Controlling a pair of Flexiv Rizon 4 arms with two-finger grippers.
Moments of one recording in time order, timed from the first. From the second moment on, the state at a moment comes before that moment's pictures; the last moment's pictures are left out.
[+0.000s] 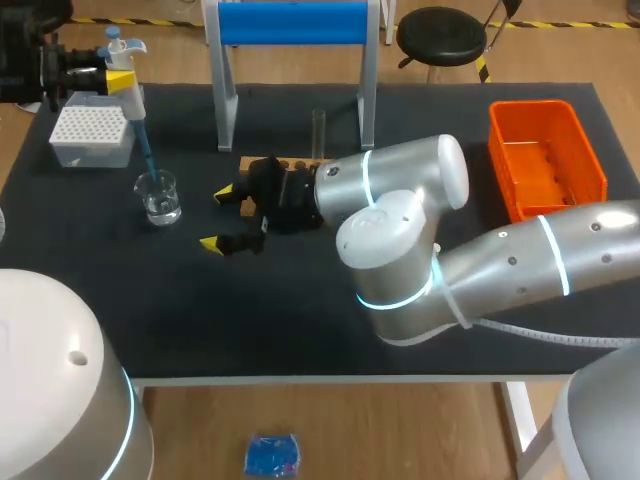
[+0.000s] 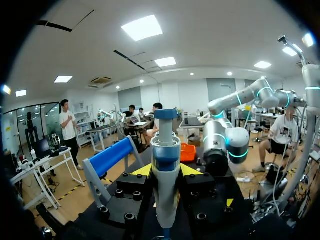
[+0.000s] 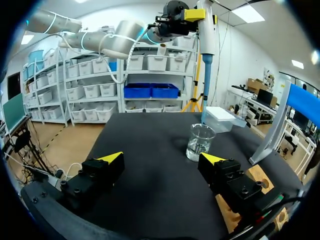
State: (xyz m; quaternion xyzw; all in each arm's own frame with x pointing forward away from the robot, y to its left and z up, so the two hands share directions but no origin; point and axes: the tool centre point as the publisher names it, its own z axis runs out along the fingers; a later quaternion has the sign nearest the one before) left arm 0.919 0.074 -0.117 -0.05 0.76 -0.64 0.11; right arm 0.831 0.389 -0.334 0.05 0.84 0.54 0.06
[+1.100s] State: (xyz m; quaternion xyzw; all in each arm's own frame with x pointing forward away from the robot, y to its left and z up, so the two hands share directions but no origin) left arm 0.919 0.074 -0.117 -0.05 0.76 -0.64 0.11; right arm 0.833 0.381 -0.334 0.05 0.83 0.55 0.05
